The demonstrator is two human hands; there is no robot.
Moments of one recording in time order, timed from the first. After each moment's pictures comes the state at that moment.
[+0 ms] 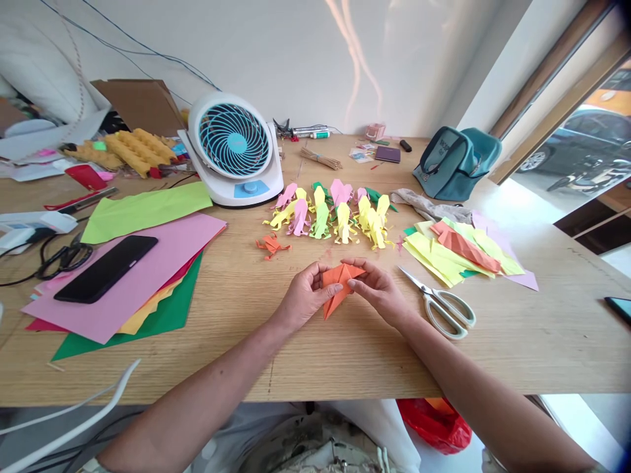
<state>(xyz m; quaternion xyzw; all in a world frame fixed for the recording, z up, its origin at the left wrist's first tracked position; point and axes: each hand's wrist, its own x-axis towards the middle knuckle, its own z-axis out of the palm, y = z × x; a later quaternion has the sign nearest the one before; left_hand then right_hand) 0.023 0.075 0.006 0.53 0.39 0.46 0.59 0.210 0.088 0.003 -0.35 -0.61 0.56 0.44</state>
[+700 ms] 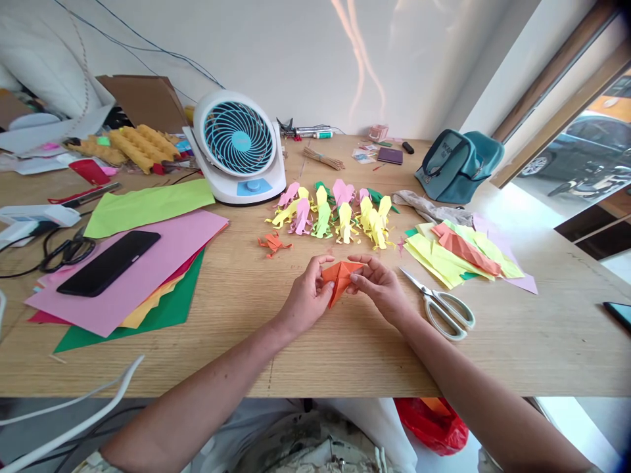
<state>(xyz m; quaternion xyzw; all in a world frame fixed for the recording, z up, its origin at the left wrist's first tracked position) 0.024 0.070 0.003 0.66 0.48 0.43 0.39 0.208 0.090 0.003 -0.36 -0.54 0.60 0.47</state>
